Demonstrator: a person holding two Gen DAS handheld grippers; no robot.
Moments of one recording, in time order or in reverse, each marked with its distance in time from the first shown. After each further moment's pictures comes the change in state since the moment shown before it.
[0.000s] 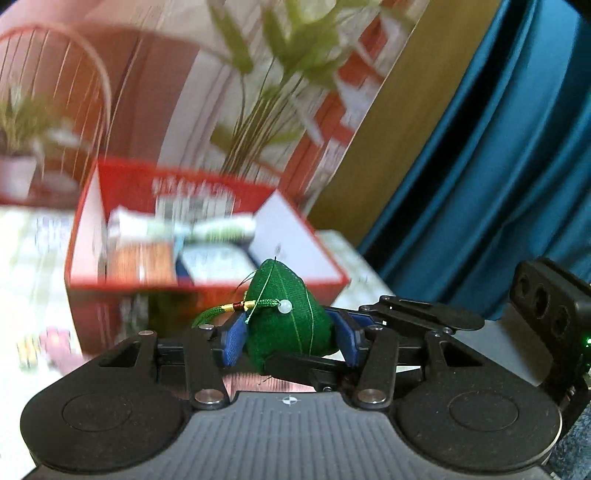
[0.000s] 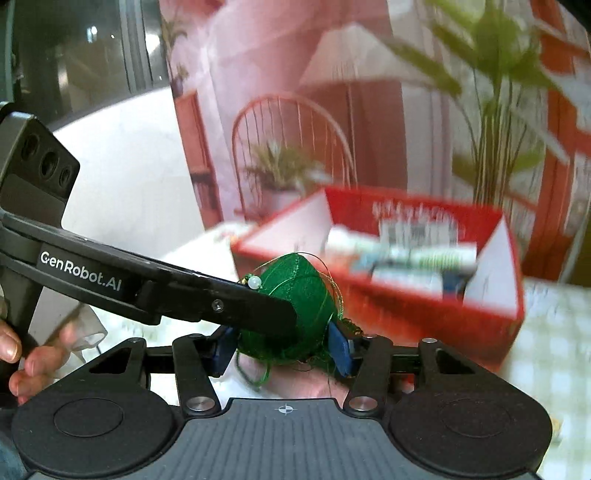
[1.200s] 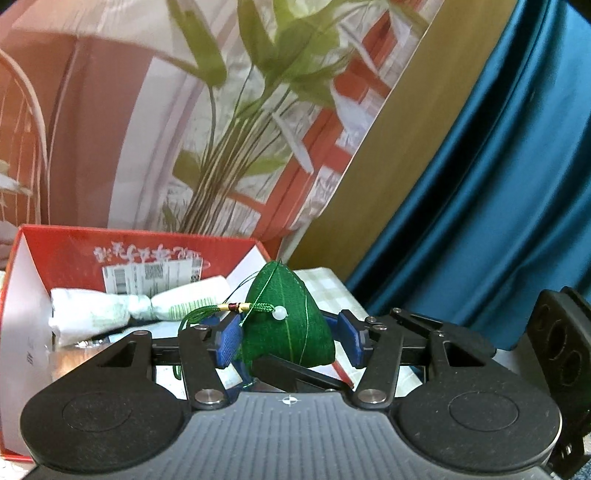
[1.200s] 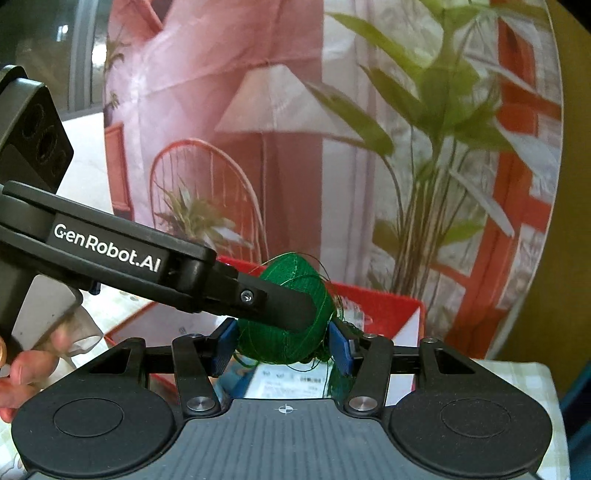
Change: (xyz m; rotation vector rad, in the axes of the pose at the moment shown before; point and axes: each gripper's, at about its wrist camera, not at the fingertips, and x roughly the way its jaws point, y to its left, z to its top) left arm 0.100 0.007 0.082 -0.002 0.025 -0.068; right arm 0.043 -0.070 0.073 -0.032 -0.074 -0.232
